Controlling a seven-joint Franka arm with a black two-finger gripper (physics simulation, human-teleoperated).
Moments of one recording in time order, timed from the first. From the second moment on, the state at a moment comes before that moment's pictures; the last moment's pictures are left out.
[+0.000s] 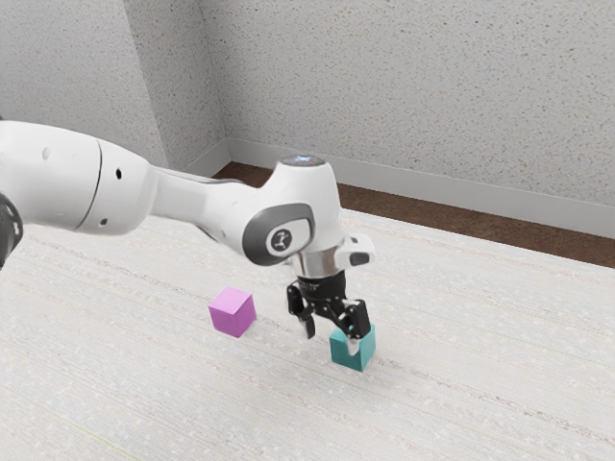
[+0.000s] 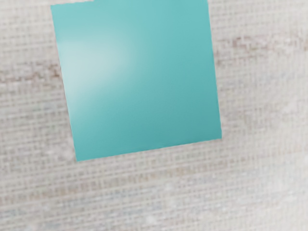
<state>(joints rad) 0.10 0.45 -0.50 -1.84 0.07 2.17 -0.28</state>
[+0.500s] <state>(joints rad) 0.06 0.59 -0.47 -1.71 0.13 2.16 -0.34</state>
